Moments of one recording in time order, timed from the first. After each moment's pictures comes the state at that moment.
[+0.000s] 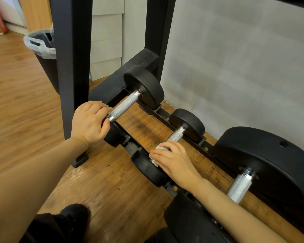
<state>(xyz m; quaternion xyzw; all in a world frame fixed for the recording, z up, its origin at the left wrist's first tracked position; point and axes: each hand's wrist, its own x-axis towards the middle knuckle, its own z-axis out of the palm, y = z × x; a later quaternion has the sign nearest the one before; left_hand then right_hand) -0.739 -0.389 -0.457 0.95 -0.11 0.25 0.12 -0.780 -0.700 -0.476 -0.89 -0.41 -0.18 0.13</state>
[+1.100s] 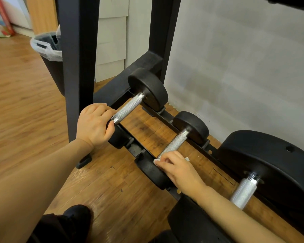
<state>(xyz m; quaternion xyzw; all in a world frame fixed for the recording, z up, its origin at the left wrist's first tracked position) -0.740 -0.389 -0.455 0.96 -0.10 0.24 0.13 -0.796 -0.697 -0.469 -0.92 -0.30 0.01 0.27</state>
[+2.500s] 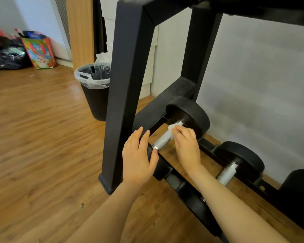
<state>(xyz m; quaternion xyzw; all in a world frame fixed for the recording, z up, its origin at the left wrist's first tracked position) -0.752 -0.402 -0.465 0.92 0.06 0.24 0.29 -0.658 -0.558 -0.471 -0.93 -0.22 -0.23 0.20</state>
